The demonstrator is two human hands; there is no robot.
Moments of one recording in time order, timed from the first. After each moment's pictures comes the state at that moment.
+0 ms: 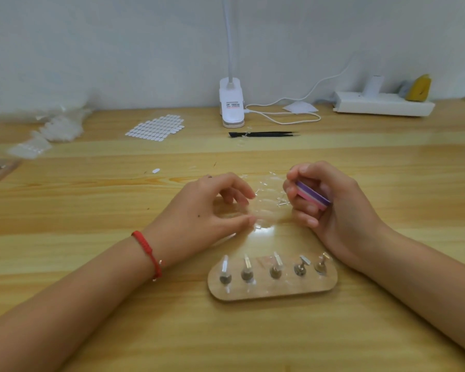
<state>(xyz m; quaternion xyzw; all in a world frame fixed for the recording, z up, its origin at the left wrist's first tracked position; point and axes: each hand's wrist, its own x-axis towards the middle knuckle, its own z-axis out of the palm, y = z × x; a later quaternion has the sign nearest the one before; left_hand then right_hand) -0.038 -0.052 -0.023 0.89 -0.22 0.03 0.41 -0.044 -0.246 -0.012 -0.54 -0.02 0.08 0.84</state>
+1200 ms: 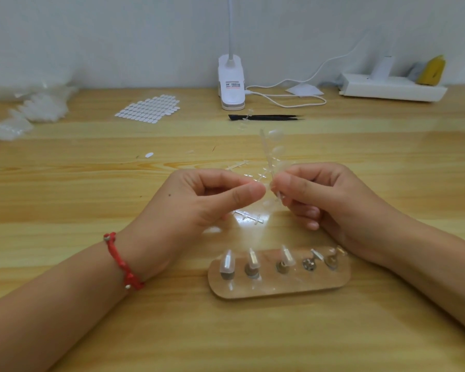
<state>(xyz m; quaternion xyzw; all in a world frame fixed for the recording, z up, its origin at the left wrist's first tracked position) -0.061 -0.058 -0.006 0.73 -0.11 -0.08 0.67 -0.048 -0.246 -0.013 -0.68 -0.16 0.14 0.70</state>
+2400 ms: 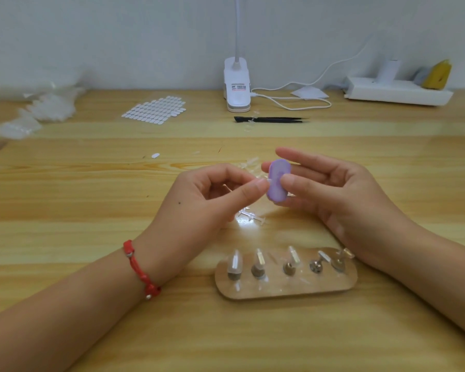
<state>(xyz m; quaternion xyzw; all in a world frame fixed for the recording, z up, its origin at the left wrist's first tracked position) -0.060 -0.062 -0.016 0.73 -0.12 0.01 0.67 -0.046 -0.245 -0.021 -0.62 -0.12 0.08 0.77</state>
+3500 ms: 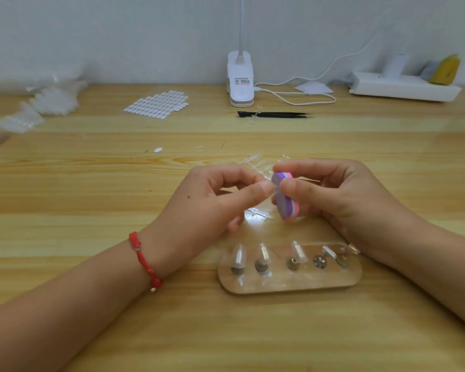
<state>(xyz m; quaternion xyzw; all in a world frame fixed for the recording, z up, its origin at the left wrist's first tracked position) -0.061 -0.062 -0.013 0.76 -0.15 -0.05 0.63 -0.051 -0.243 -0.014 -0.66 -0.13 0.12 0.73</state>
